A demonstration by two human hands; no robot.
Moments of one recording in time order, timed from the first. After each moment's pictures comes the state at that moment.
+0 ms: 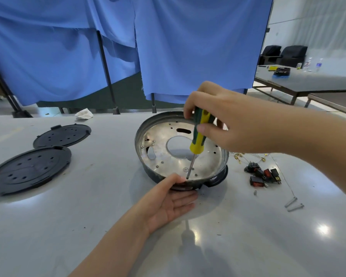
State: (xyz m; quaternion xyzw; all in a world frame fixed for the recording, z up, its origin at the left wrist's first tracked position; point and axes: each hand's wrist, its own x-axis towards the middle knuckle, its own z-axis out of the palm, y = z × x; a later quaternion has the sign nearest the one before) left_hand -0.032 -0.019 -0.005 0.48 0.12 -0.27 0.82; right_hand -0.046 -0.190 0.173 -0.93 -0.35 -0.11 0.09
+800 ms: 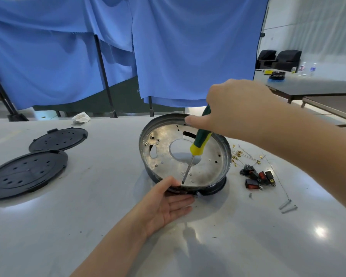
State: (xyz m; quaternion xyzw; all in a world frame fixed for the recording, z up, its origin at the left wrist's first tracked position) left_hand -0.032 -0.020 -0.007 0.49 0.12 -0.26 0.82; right_hand -0.028 -0.178 0.179 -0.95 -0.14 -0.26 -0.09
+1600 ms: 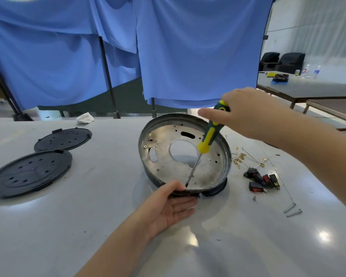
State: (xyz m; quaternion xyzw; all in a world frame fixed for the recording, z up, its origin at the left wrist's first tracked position) left_hand -0.033 -0.019 -0.008 0.49 0.13 -0.26 0.82; right_hand -0.007 -0.203 0.170 -0.96 -0.16 -0.22 0.01
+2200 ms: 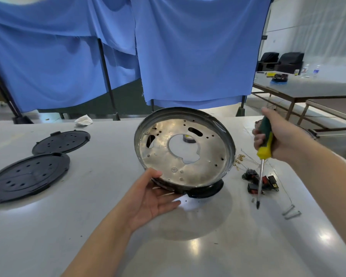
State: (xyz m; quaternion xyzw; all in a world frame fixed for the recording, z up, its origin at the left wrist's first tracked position) left_hand -0.021 0.012 0.002 0.47 0.06 -0.23 0.85; right_hand 0.035 -0.286 0.107 -0.57 0.17 0.01 0.80
